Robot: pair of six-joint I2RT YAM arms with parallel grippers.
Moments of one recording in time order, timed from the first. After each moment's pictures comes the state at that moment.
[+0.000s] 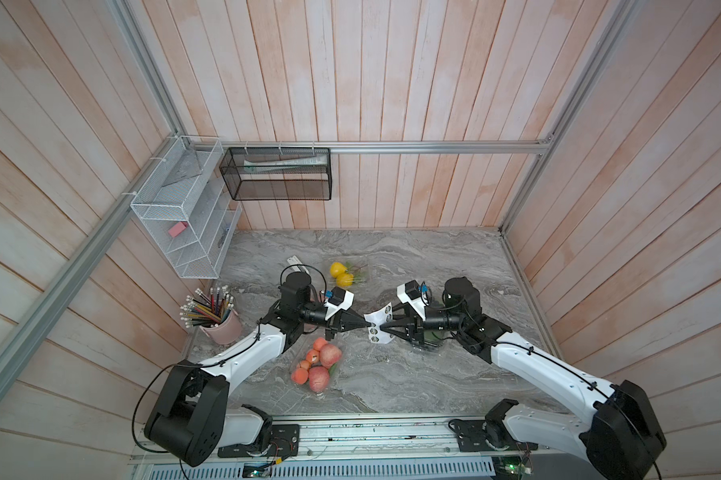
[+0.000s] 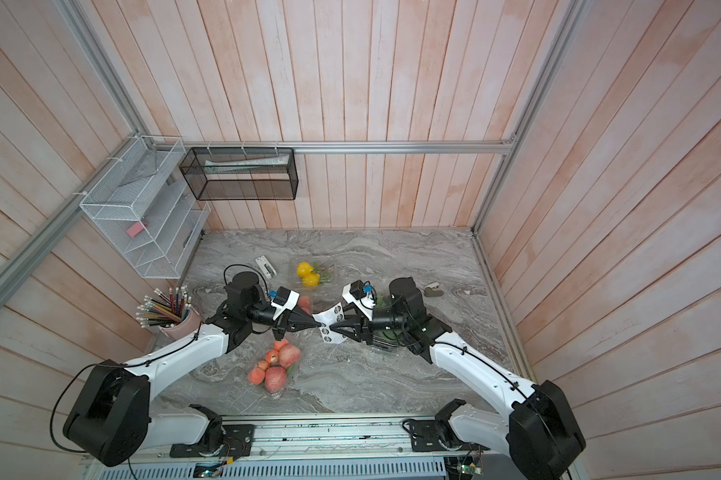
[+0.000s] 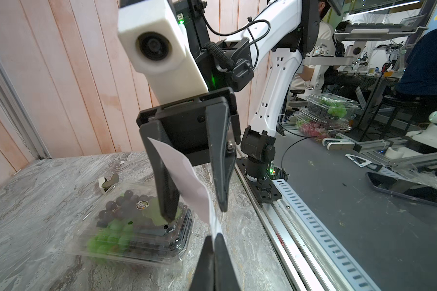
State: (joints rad) left arm -0.43 1.34 0.71 0.36 1.34 0.30; right arm 0.61 1.16 0.71 0.13 -0.90 -0.02
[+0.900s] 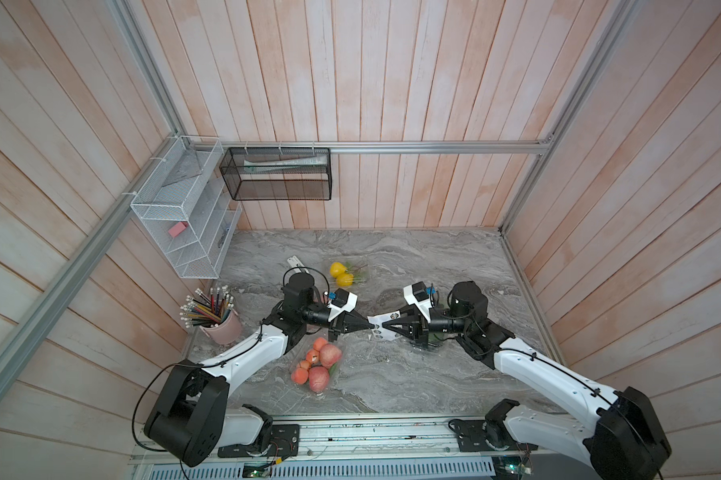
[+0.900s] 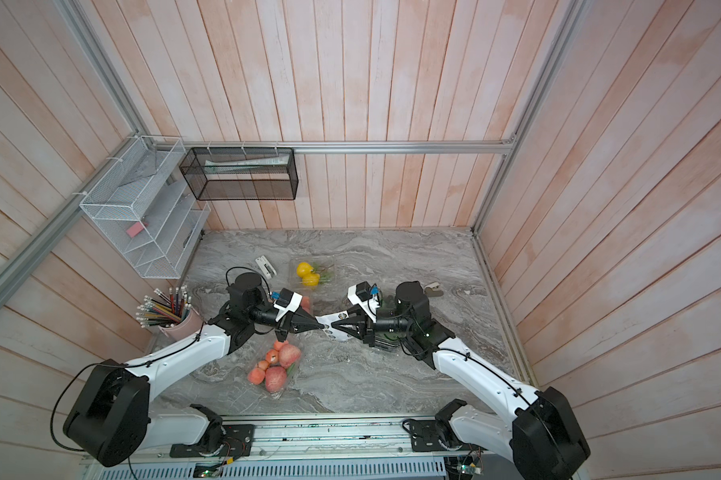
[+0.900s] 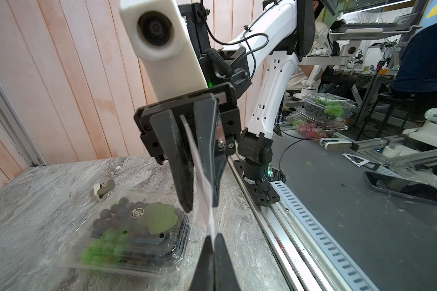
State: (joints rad) left arm -0.46 1.34 0.71 0.40 1.33 0.28; right arm 0.61 1.10 0.65 0.27 -0.95 0.05
